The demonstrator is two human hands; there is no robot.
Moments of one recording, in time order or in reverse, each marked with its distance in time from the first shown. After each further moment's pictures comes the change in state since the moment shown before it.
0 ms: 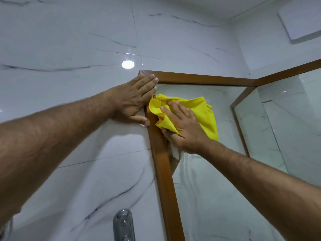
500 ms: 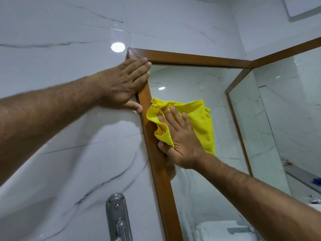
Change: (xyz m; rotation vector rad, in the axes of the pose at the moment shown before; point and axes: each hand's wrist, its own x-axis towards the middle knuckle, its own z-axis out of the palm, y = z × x) left_hand 0.000 0.008 0.007 0.026 0.024 0.026; right_hand -0.069 -0.012 0.036 -0.006 0.008 -0.034
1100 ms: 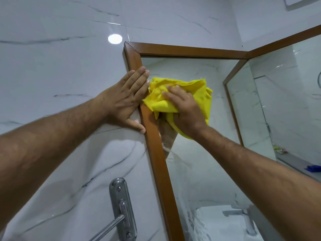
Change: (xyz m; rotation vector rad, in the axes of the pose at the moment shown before) left_hand -0.023 0.061 0.005 -0.244 0.105 -0.055; right_hand 0.028 -0.001 -0.048 0.111 0.166 0.120
